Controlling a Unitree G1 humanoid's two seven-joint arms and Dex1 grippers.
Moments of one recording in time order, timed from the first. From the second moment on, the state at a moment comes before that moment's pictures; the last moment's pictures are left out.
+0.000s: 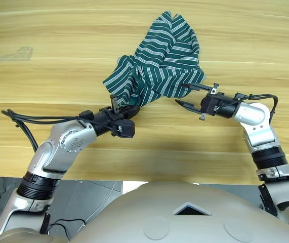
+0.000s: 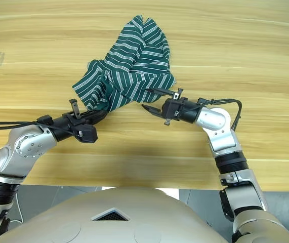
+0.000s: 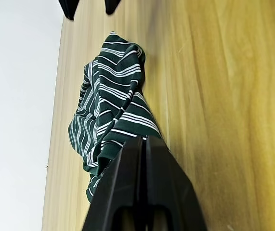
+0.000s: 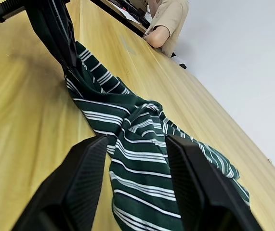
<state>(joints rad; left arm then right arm) 0.14 0.76 -0.25 -0.32 0.44 -0.29 -0.62 -0.17 -0.46 0.28 0.24 -0.03 -0.56 0.81</state>
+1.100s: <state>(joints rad) 0.13 0.72 -0.28 -0.26 0.48 -0.33 -0.59 -0.31 -0.41 0.37 0.67 -0.26 -0.71 0.62</state>
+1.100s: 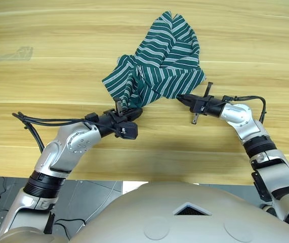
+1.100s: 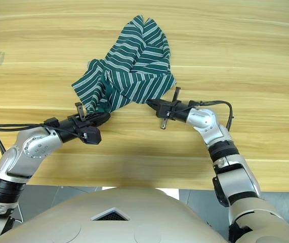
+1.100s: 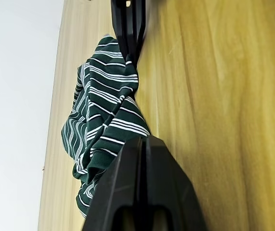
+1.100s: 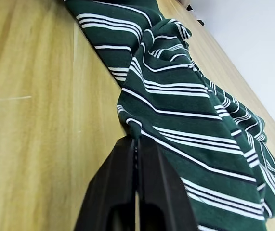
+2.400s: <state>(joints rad) 0.36 0.75 -0.05 -0.49 0.17 -0.27 -0.60 -0.16 -0.90 0.11 0.45 0.07 -0.40 1.14</state>
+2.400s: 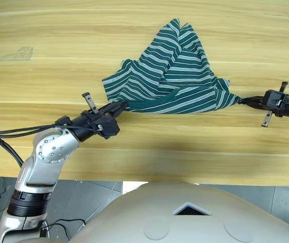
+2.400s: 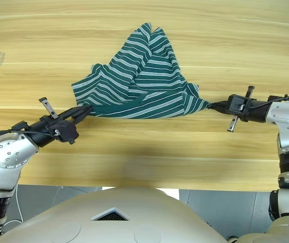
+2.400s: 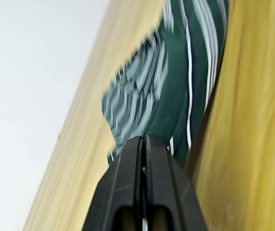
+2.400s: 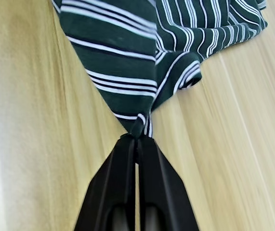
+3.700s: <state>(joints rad) -0.42 0.54 -0.29 0.16 0.08 -0.10 -0.44 -0.36 -0.68 0.08 0.15 0.62 0.37 1.34</state>
